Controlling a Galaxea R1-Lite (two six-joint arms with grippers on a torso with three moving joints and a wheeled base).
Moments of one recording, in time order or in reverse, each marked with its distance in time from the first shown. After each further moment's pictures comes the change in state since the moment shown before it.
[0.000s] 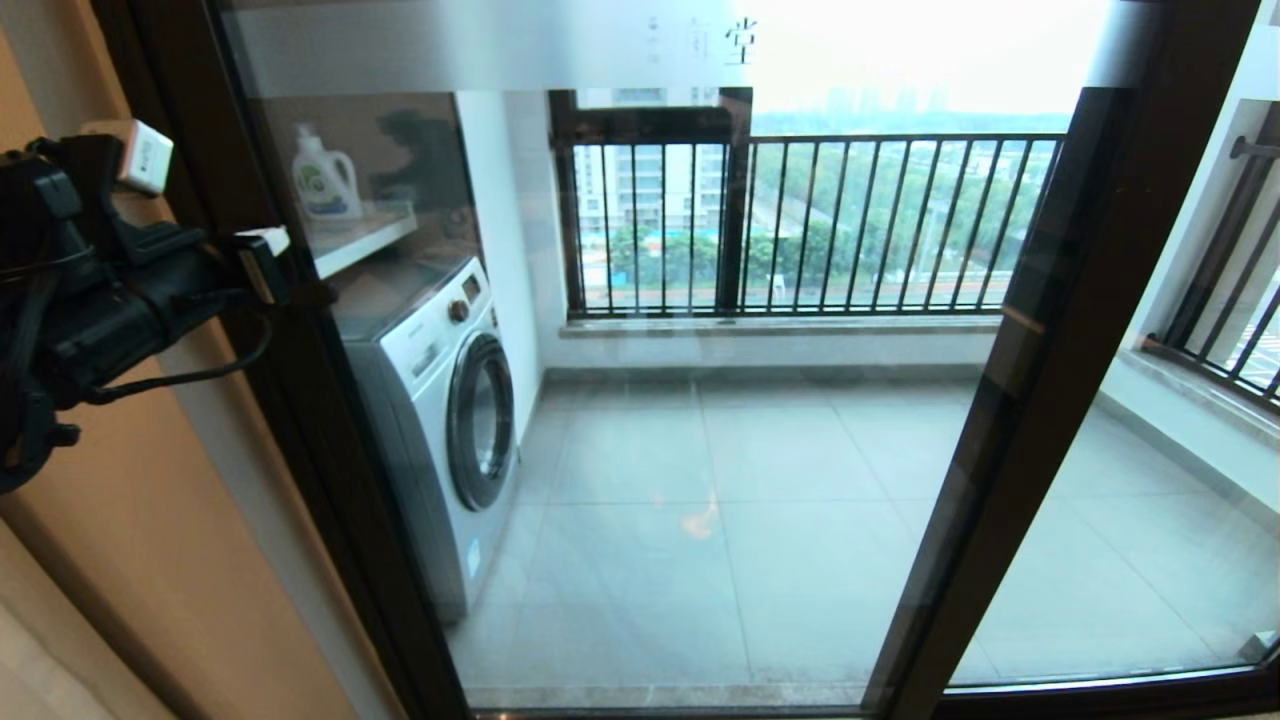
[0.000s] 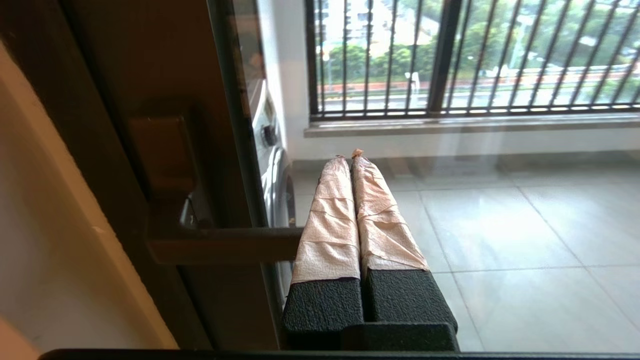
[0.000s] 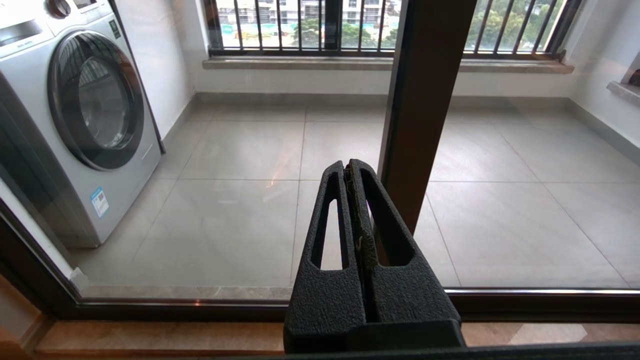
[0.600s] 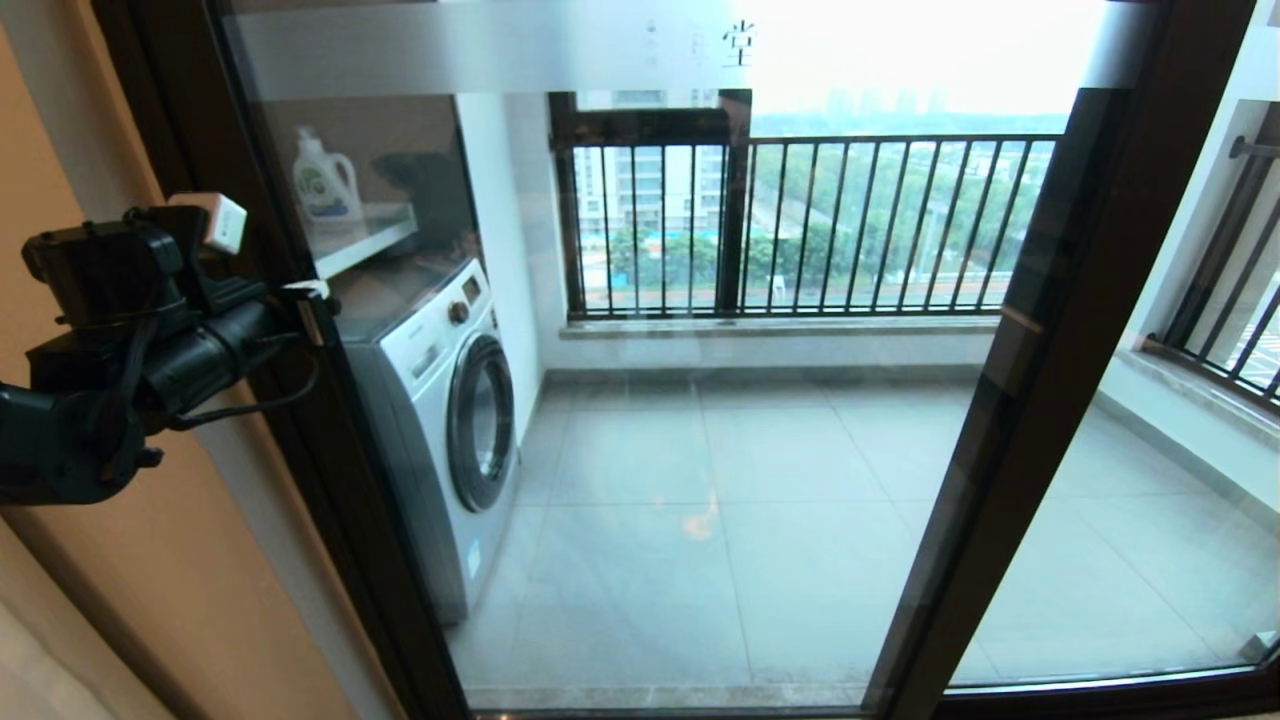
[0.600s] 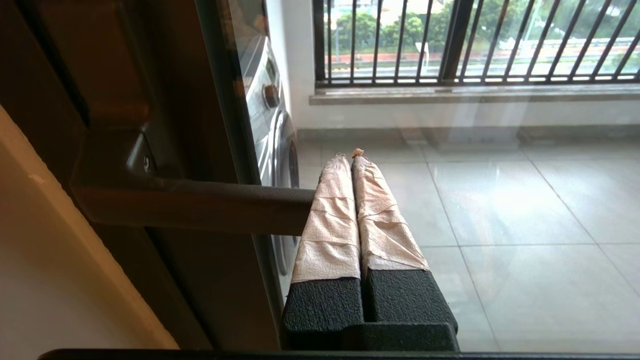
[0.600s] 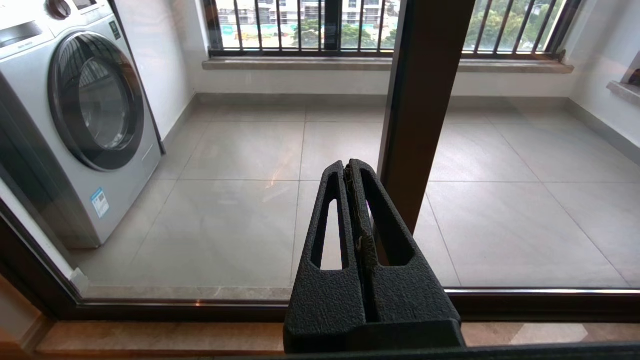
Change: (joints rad) left arm 0.009 0.148 0.038 -0.031 0.038 0.003; right arm 0.000 0.000 0.000 0.000 0.000 0.000
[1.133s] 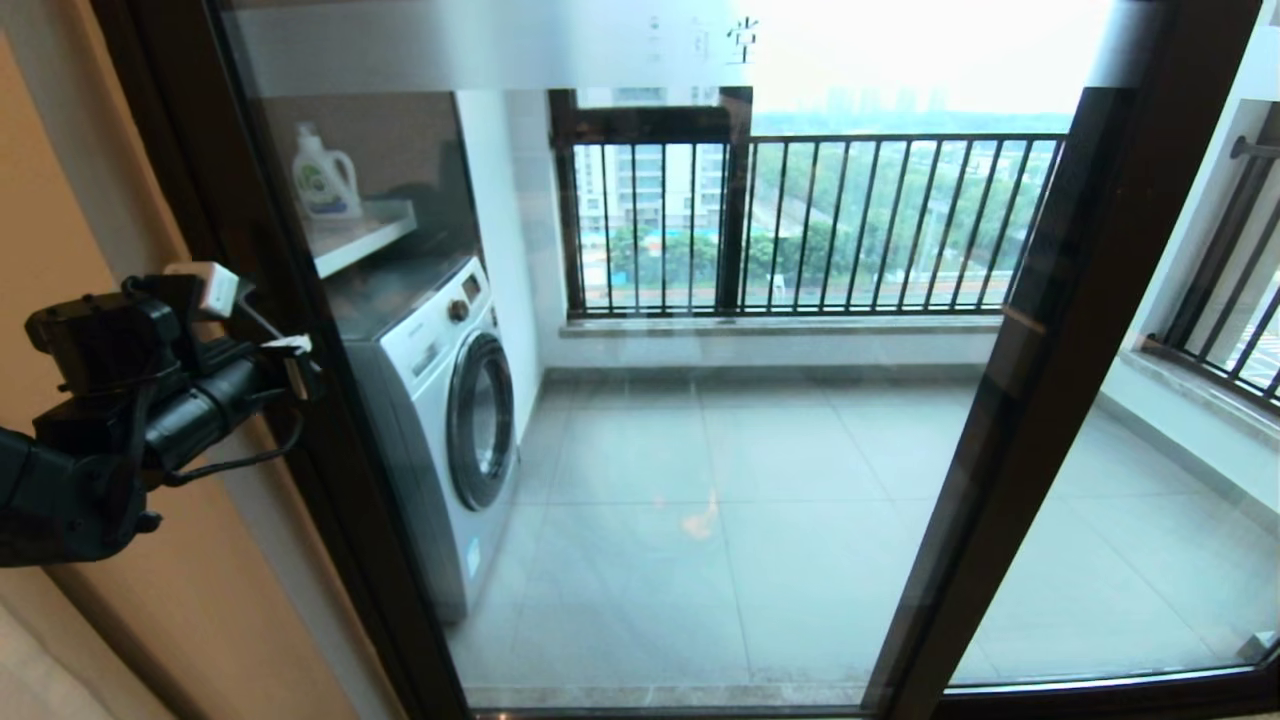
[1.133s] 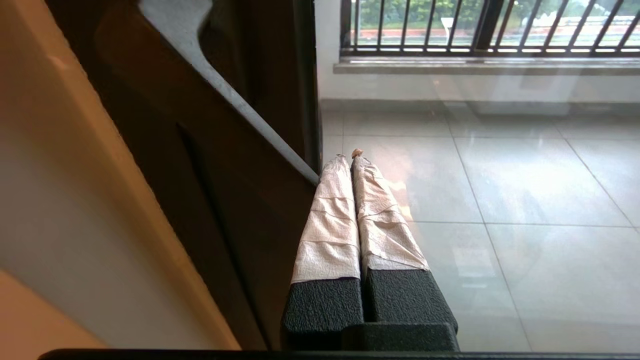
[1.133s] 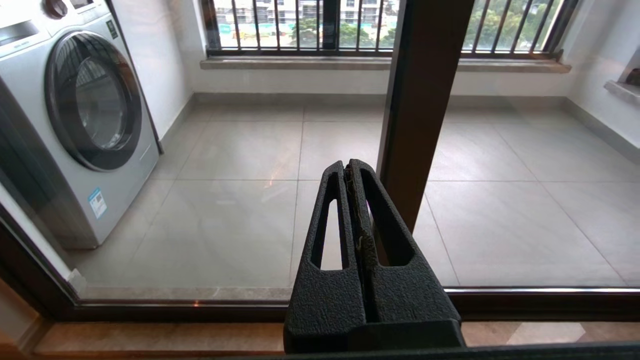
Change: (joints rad) left arm 0.066 0.045 0.145 -0.184 -0.003 0.016; right arm 0.000 0.000 0.000 0.000 0.000 0.000
